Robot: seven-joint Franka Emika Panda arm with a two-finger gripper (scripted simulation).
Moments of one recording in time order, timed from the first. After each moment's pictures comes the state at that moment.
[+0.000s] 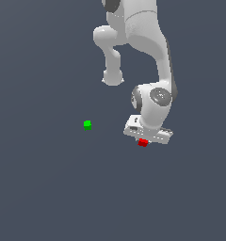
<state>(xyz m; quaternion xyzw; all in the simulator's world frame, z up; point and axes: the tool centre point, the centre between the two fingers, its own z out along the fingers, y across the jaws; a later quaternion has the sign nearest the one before) 0.002 0.150 0.068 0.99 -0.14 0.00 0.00</state>
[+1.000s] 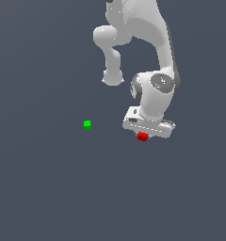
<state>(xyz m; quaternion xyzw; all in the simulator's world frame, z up) -0.001 0.141 0.116 0.99 -0.14 0.00 0.00</state>
